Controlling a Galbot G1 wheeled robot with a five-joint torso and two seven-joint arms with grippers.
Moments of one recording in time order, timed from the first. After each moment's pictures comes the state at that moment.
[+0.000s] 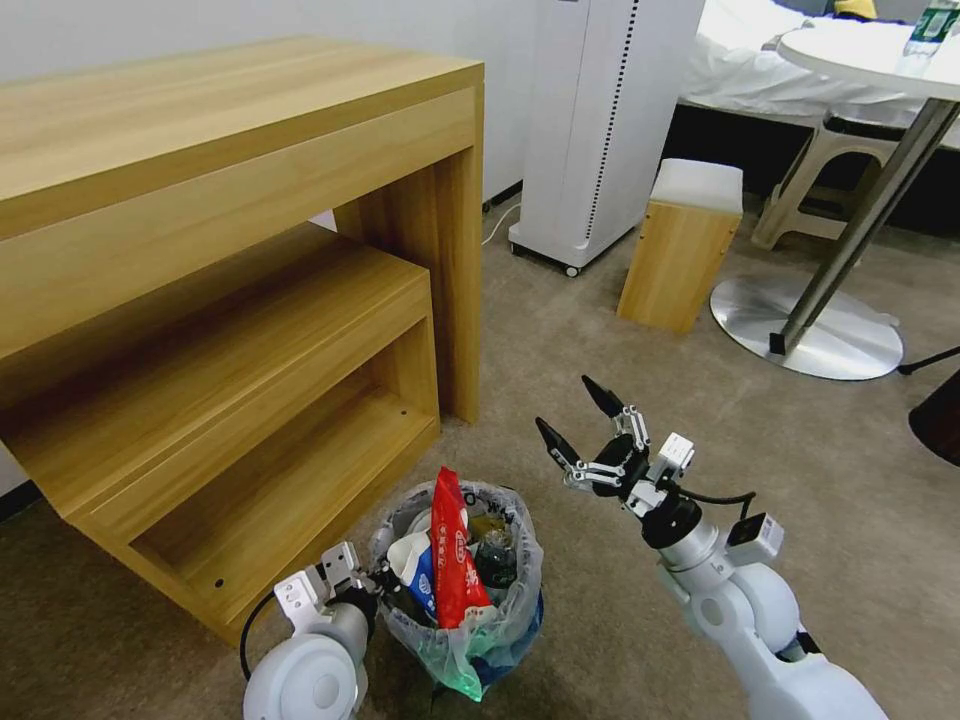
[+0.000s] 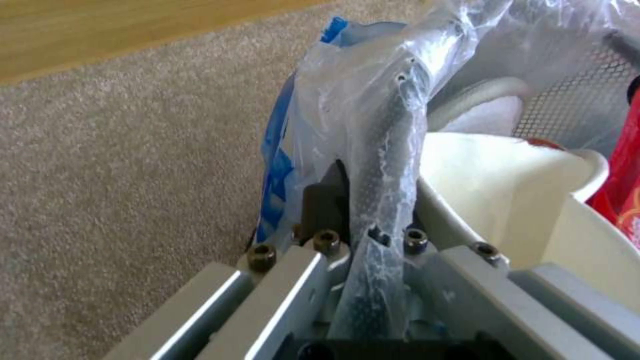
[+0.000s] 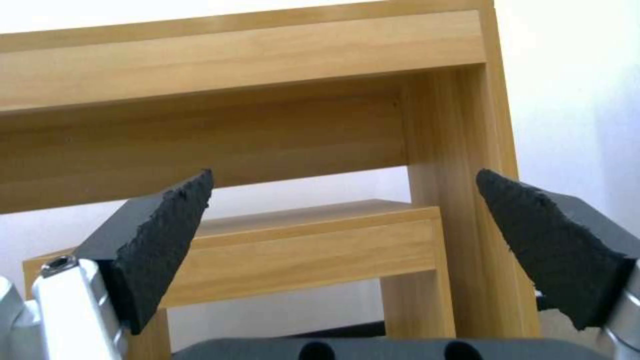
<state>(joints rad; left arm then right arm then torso) 1.53 -1.48 -0.41 -2.11 -0.81 0.59 -0.54 -1.31 1.13 0.38 1.94 0.74 0.31 -0.62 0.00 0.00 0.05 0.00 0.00</state>
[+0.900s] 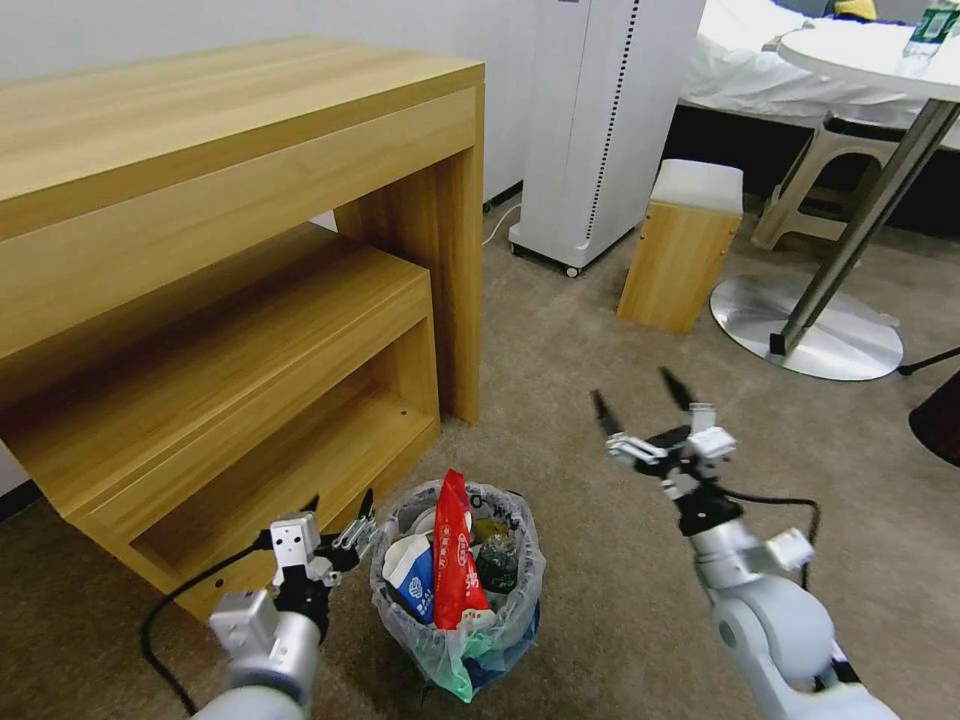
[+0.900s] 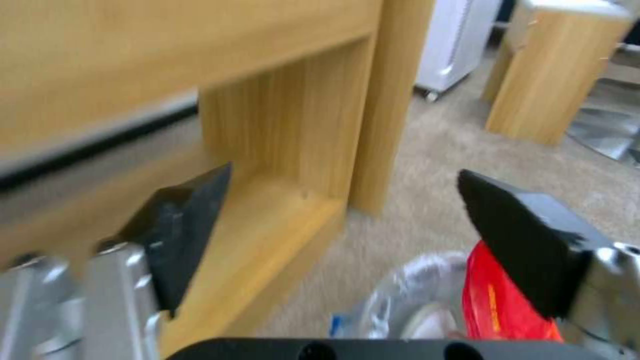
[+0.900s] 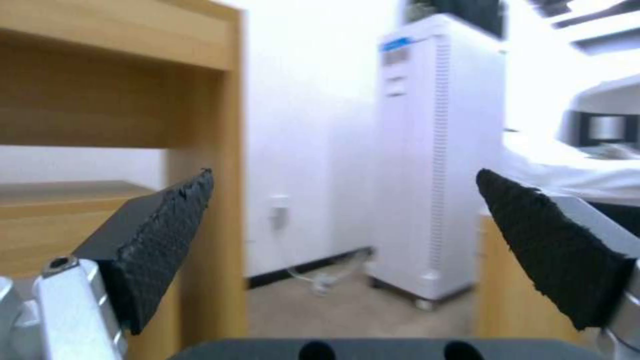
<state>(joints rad) 1.77 -1.28 -0.49 -2.38 -0.25 0.18 -0.15 -1.50 1.21 0.58 2.10 0.36 0.32 -0.06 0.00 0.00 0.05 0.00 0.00</state>
